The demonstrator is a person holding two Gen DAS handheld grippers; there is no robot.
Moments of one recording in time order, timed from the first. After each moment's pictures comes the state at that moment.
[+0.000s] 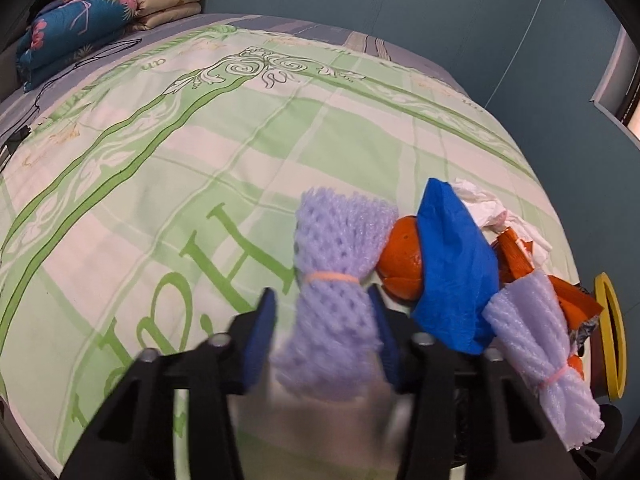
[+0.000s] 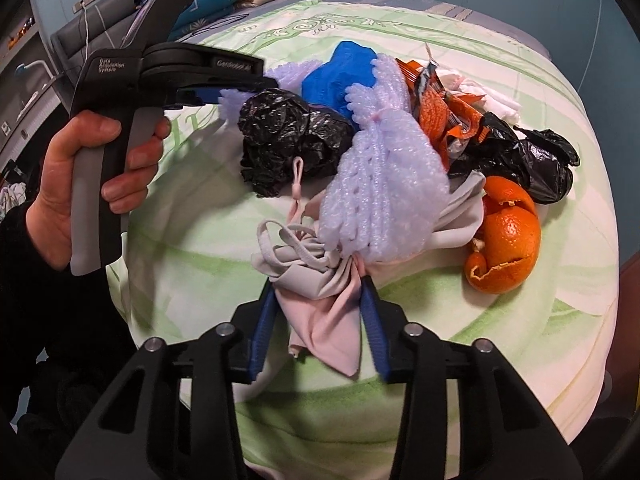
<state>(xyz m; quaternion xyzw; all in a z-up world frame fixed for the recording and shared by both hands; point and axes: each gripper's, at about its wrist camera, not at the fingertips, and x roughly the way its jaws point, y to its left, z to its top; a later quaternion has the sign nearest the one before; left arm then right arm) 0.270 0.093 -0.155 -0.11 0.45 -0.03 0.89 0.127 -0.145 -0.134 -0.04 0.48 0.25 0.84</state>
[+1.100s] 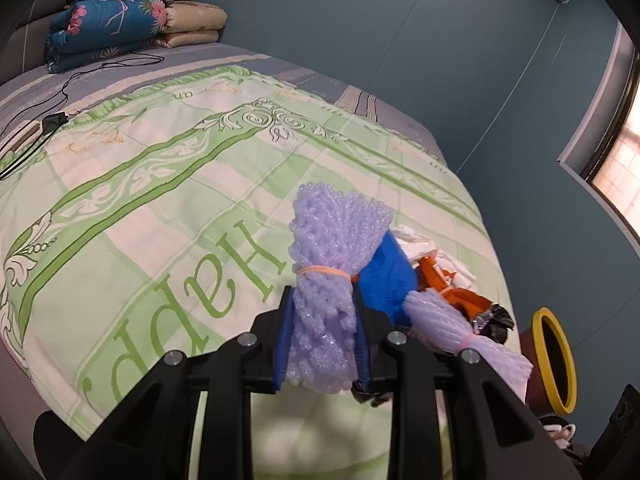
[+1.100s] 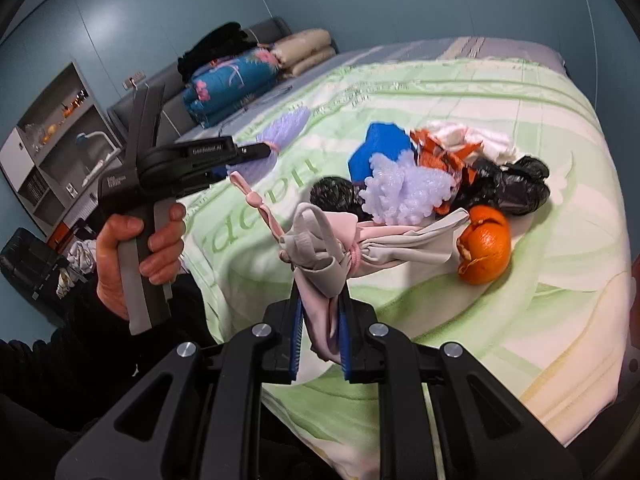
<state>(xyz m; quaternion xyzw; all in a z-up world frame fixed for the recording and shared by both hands) 0.175 0.113 -0.088 -0.20 0.36 -0.05 0.91 0.085 -0.217 -0.079 0.10 0.39 0.34 0.85</state>
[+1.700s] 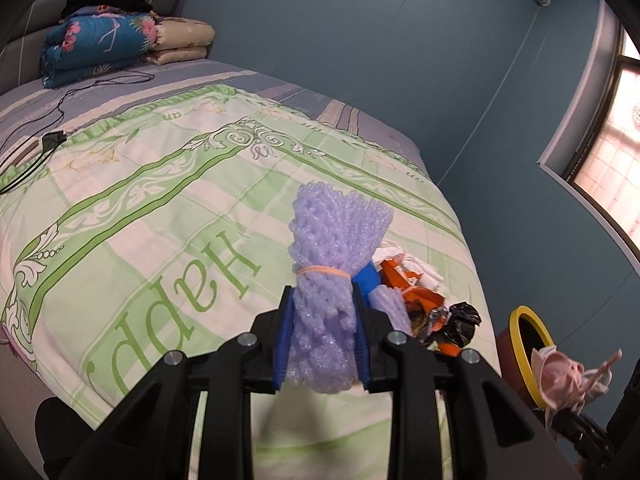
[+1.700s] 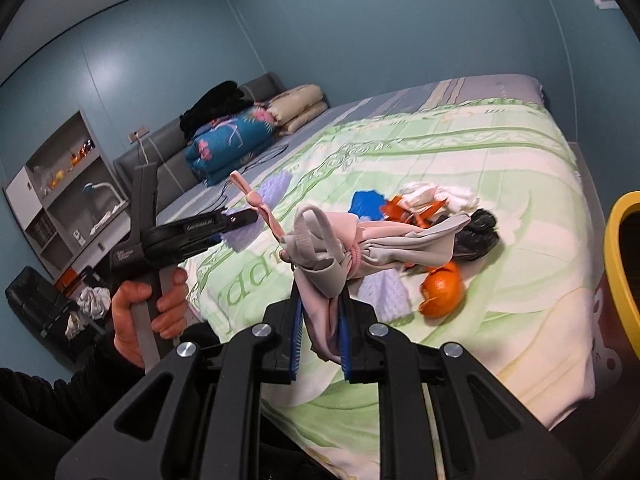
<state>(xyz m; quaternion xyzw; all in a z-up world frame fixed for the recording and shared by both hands) 0.146 0.094 -0.058 -0.19 0.33 -0.07 0.92 0.071 -0.274 -0.035 0.16 0.31 0.32 0.88</state>
